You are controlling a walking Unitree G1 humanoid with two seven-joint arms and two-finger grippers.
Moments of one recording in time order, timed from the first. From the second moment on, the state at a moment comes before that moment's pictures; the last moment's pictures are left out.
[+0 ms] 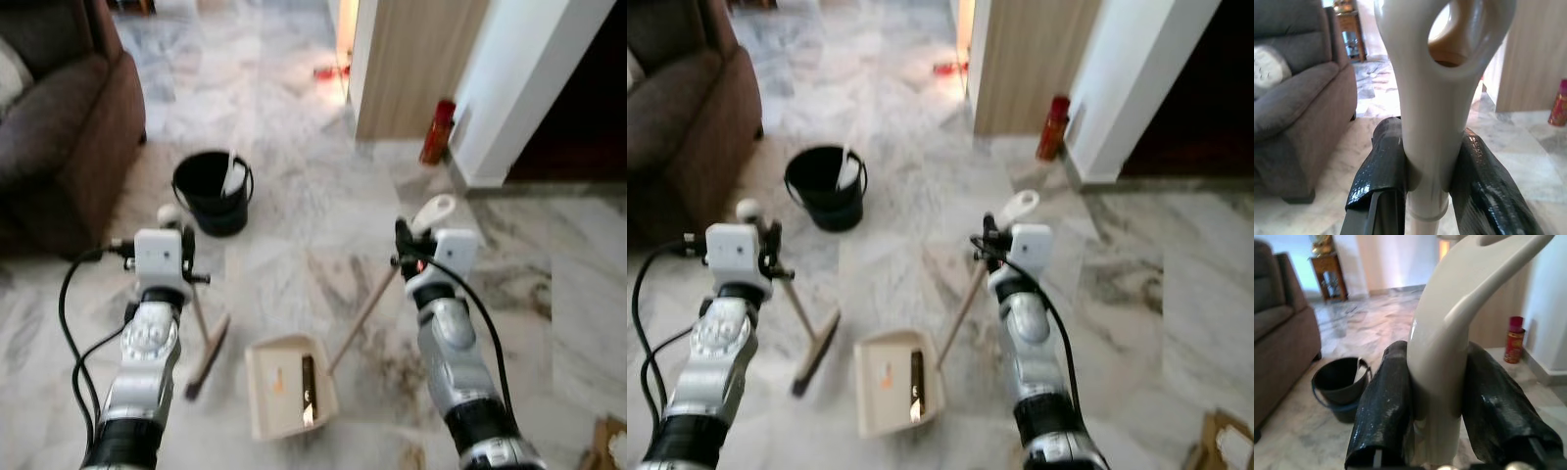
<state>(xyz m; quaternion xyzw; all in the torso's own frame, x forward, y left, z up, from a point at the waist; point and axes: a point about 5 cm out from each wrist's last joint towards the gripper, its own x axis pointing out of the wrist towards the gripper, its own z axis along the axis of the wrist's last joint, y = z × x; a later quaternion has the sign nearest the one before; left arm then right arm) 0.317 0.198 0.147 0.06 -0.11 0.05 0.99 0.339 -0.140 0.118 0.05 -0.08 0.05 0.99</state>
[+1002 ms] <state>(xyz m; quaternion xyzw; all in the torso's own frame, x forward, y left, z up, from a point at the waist) 0.324 0.192 0.170 -0.15 -0.11 0.07 0.98 0.342 -0.123 0.119 0.05 -0.06 0.07 0.99</state>
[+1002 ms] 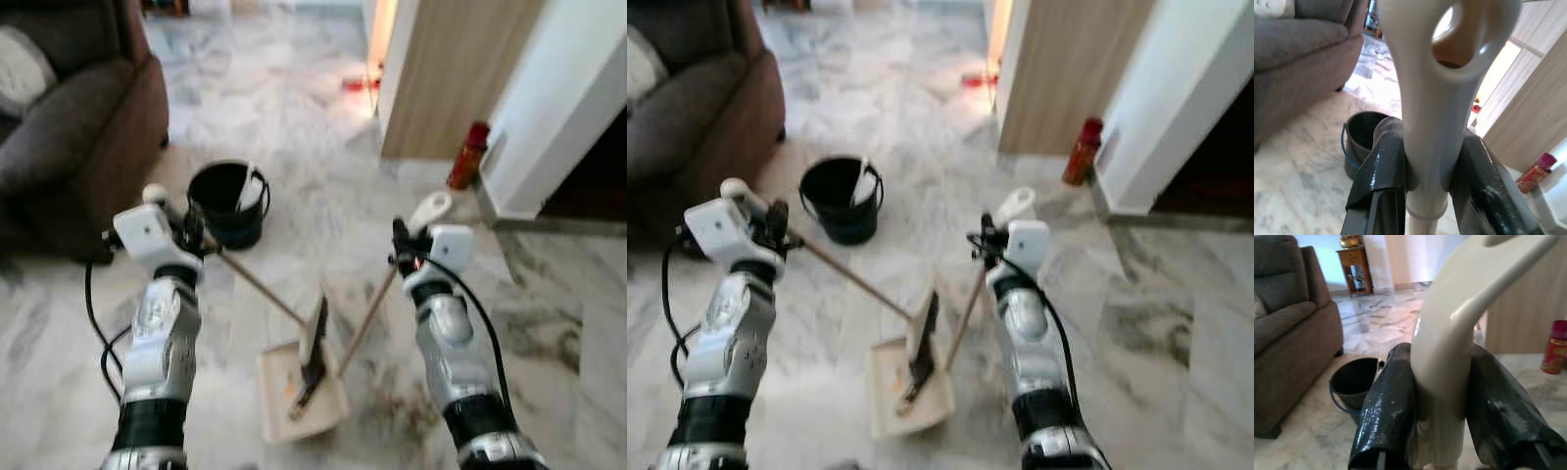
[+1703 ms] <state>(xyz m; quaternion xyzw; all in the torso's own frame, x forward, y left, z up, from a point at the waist) 0.324 0.184 0.178 -0.11 -0.12 0.06 0.99 0.342 -0.130 0.116 0.07 -0.06 0.05 0.99</state>
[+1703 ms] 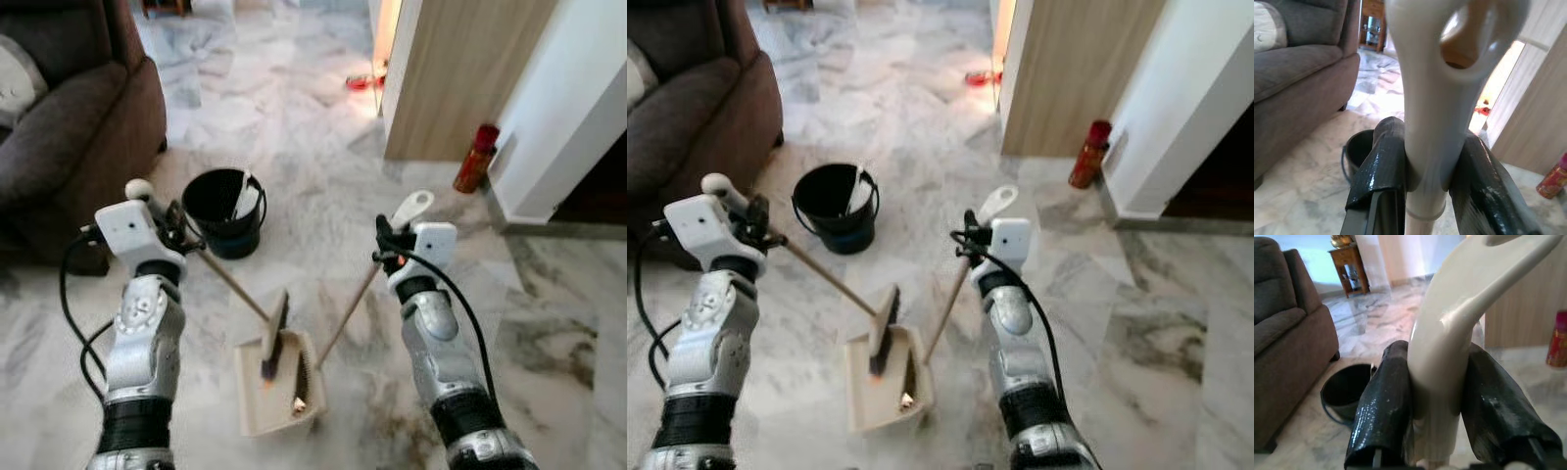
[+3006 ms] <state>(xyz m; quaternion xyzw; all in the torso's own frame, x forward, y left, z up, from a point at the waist) 0.323 0.186 0.179 -0.09 -0.12 0.06 0.99 0.342 -0.127 0.117 0.05 -0.06 0.07 0.99</state>
